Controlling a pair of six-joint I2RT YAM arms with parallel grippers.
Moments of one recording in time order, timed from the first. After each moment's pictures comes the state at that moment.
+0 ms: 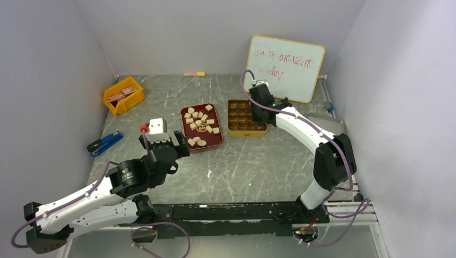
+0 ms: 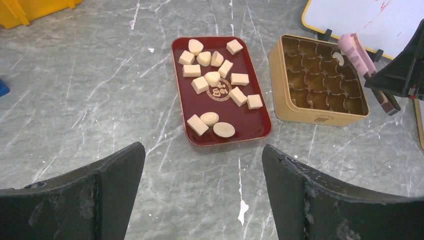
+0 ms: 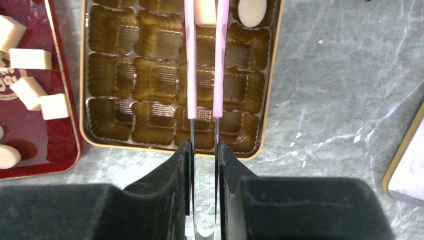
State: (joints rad) left arm -1.08 0.71 0.81 -0.61 -0.96 -0.72; right arm 0.52 1.63 1.30 -0.53 0.29 0.30
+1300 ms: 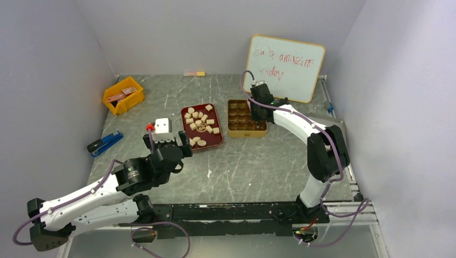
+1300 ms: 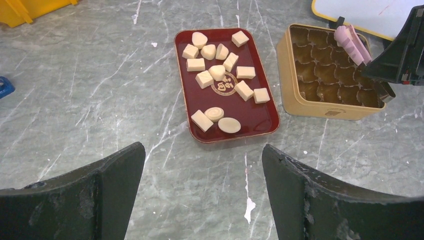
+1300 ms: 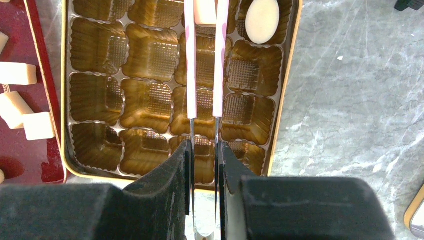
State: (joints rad) left arm -1.08 0.76 0.81 -0.62 -0.96 -0.72; right arm 0.45 1.74 1.29 -0.42 0.20 0.26
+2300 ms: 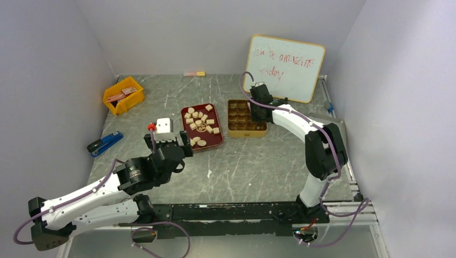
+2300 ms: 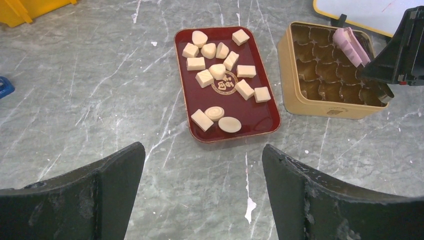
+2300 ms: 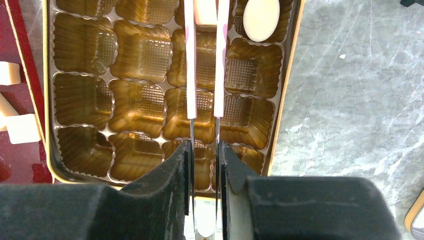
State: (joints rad) left arm -1.08 0.77 0.81 -0.61 -0.96 -0.72; right arm 0.45 1.77 1.29 -0.42 0.20 0.25
